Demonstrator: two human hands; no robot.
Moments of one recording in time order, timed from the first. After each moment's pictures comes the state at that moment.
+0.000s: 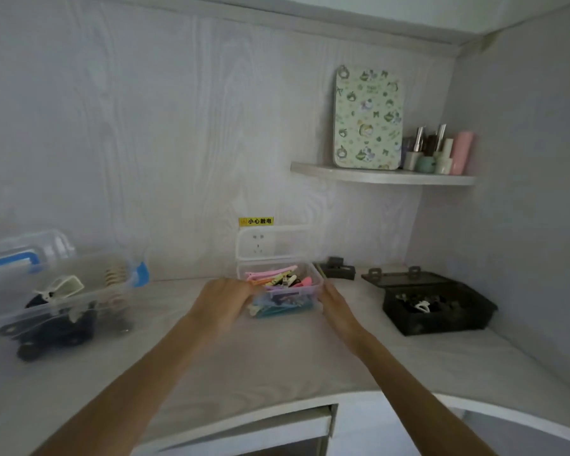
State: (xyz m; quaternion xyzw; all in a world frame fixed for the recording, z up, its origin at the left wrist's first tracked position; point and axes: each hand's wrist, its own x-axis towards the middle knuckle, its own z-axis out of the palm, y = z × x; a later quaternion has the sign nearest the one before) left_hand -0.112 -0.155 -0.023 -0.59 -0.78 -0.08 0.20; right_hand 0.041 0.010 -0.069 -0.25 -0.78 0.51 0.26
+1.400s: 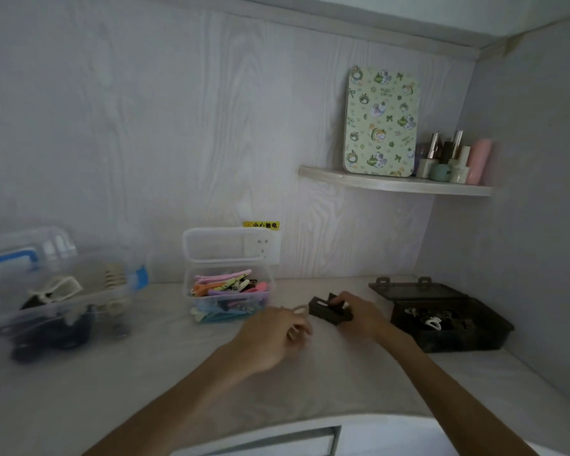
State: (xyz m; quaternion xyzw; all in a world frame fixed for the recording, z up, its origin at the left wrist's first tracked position) left_hand -0.058 -0.127 -0.040 -0.64 -0.74 -0.22 -0.02; right_hand 0.067 0.049 -0.040 -0.33 -0.92 0.22 0.08
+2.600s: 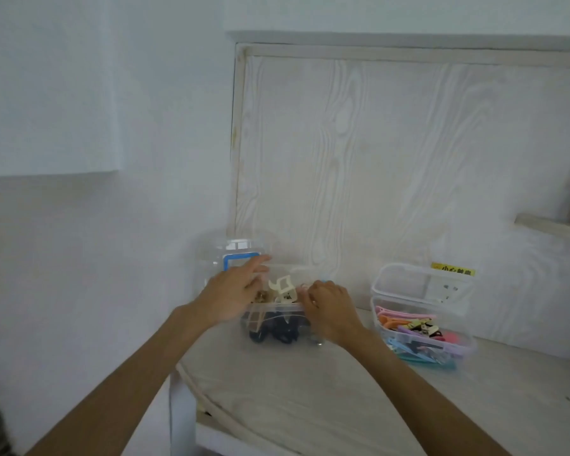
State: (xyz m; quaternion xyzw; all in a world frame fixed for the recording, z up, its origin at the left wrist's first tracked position) left_hand -0.247 -0.399 0.016 -0.35 -0.88 -0.30 0.09; right_hand -0.182 -0.214 -0.007 -0.04 -0.97 0.09 0.21
